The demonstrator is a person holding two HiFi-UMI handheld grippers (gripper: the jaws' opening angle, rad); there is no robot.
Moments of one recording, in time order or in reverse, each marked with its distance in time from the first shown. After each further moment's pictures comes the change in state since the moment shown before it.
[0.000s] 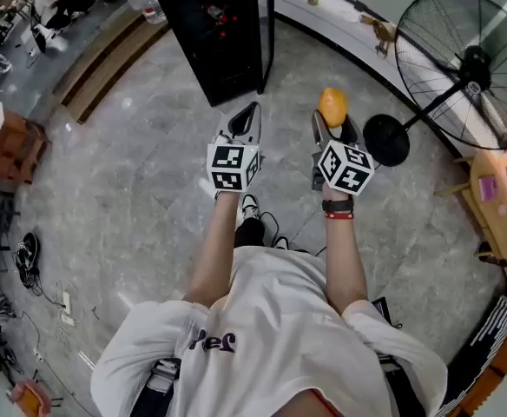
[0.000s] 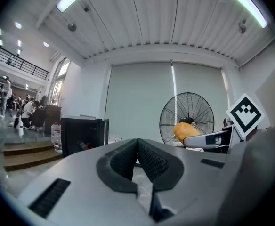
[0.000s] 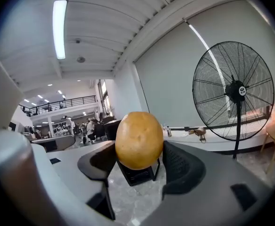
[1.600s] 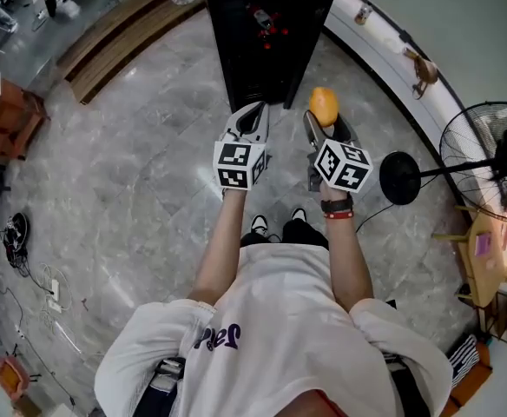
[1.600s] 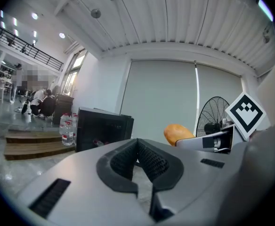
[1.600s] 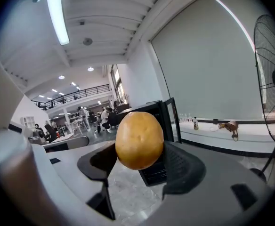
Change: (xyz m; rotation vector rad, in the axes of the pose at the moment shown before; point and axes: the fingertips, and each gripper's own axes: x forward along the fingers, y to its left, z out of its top) left arm 0.141 0.313 -0.003 -0.140 0.019 0.087; right arm 0.328 0.191 -0.001 -0.050 0.167 0.180
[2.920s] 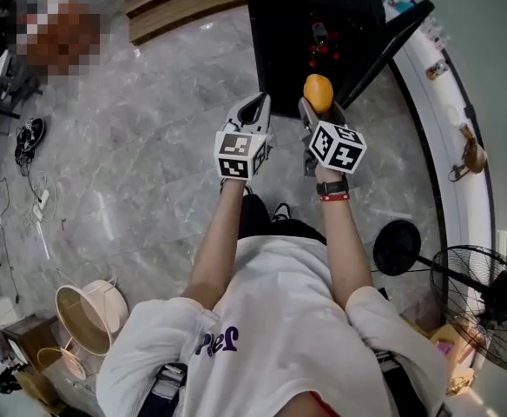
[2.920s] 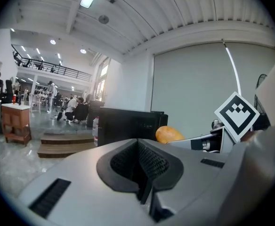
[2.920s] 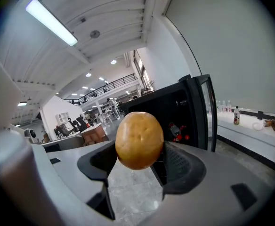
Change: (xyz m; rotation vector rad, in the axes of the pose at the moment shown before) left arm 0.163 0.062 -0.012 -0.009 -0.006 0.432; right arm 0.231 -0.064 0.029 -0.060 0.181 0.406
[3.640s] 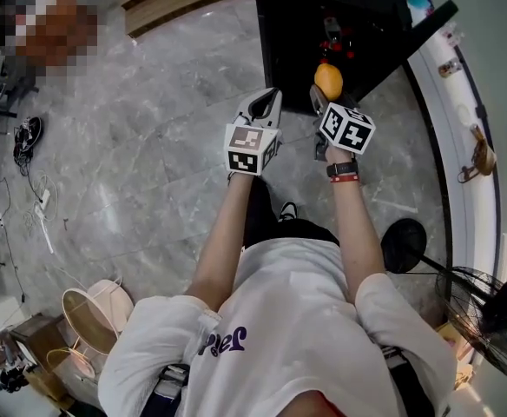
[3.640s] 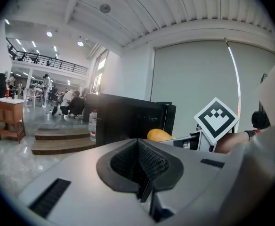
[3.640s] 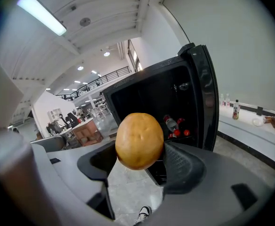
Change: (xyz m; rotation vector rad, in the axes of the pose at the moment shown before) left arm 0.080 0.056 -0.036 -0.012 0.064 -0.048; right arm 0.128 -0.045 -0.017 0.019 0.083 -0.072
